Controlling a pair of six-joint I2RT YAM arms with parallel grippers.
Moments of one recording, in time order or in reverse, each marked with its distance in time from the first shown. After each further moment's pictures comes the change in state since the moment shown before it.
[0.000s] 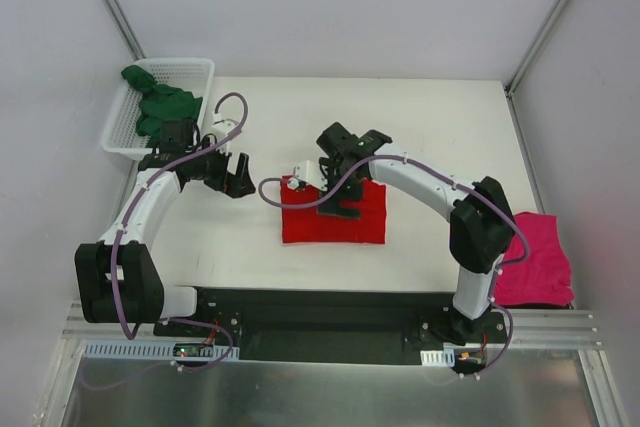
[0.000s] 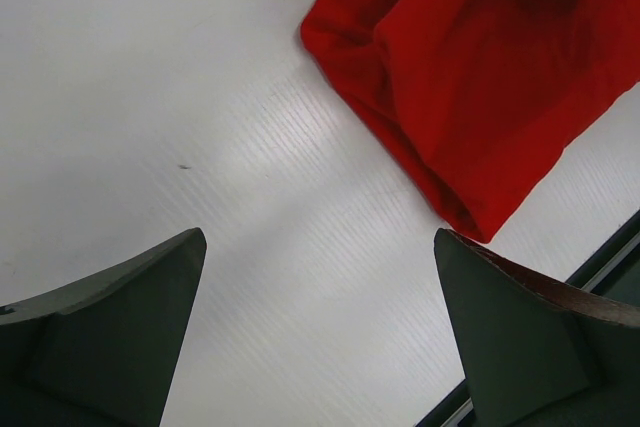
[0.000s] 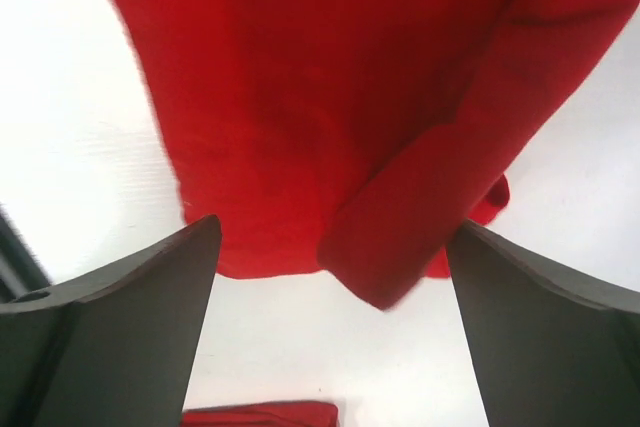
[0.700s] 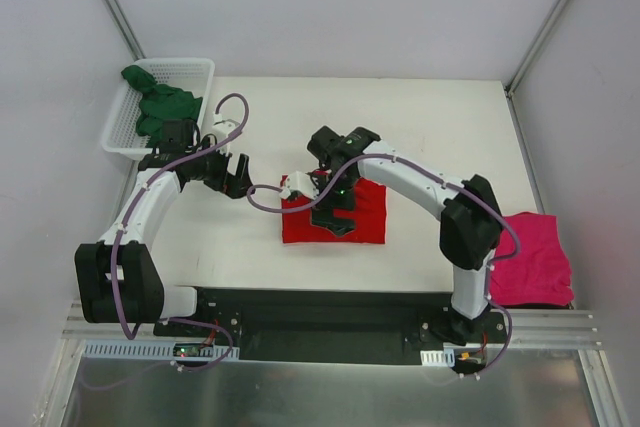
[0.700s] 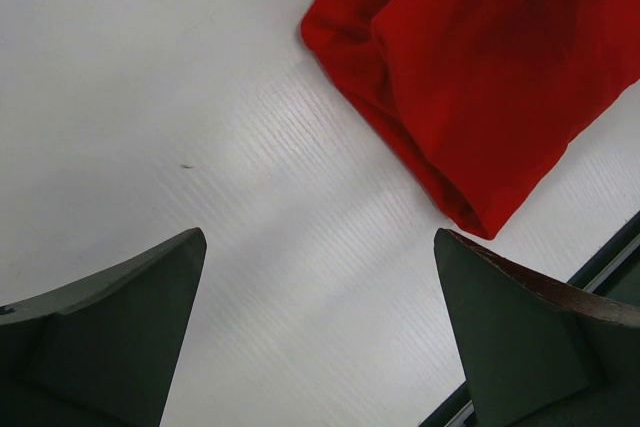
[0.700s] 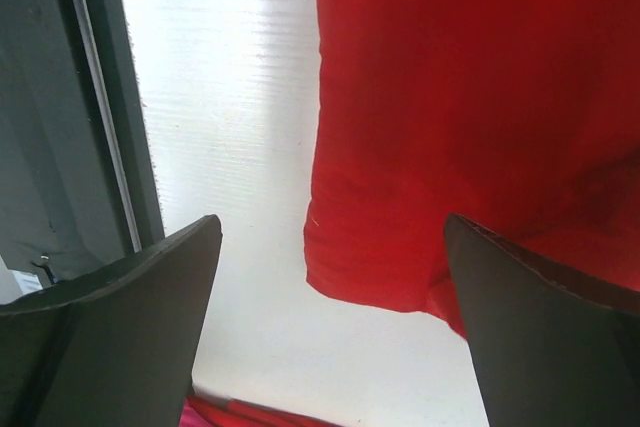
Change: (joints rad) left arm 0.000 0.000 0.000 -0.007 0.000 0.021; right arm 0.042 0.060 0.156 -0.233 -0.265 -0.031
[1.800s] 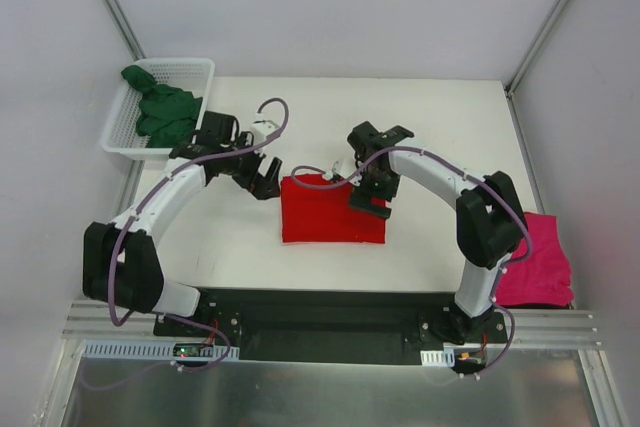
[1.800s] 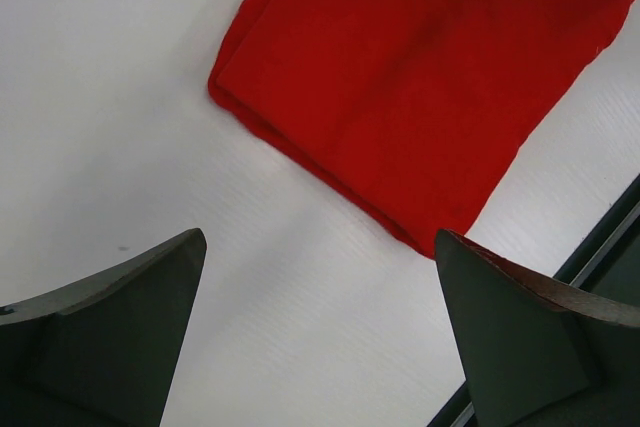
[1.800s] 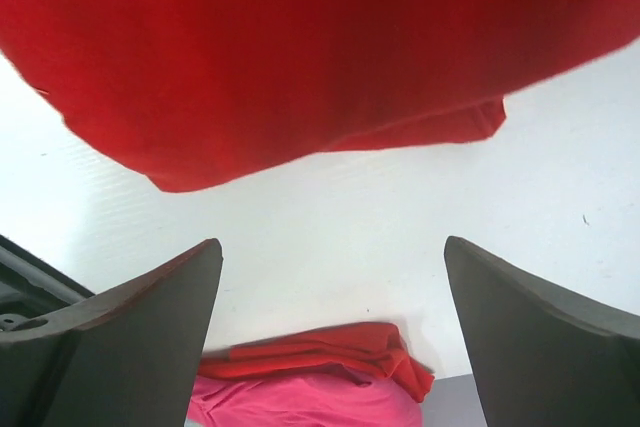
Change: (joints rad) left arm -0.224 0.062 0.071 -0.005 -0.089 -0.010; right arm -0.202 -0.059 -0.216 0.109 0.396 0.122
